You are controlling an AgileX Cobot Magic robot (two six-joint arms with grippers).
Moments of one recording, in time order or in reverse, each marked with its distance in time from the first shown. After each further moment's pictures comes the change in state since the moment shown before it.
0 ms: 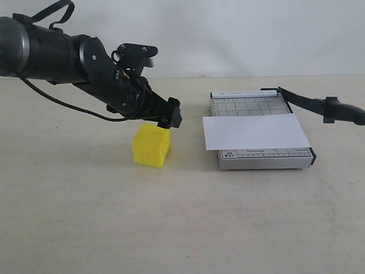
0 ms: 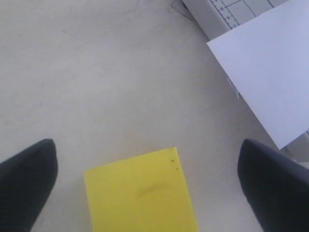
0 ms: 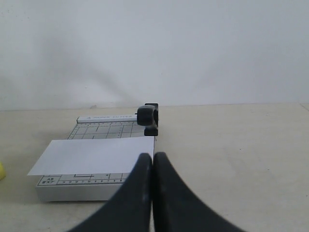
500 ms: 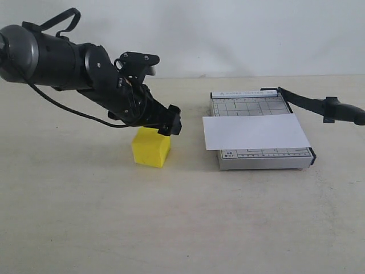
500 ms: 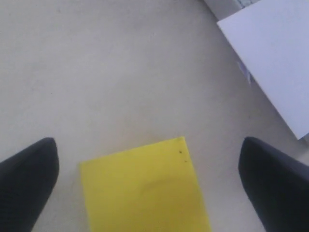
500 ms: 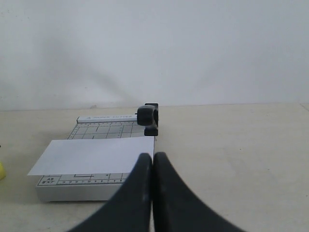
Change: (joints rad) left arm 0.000 0.043 -0.002 -0.002 0.000 0.000; right arm 0.000 0.000 0.000 0.000 0.000 0.000
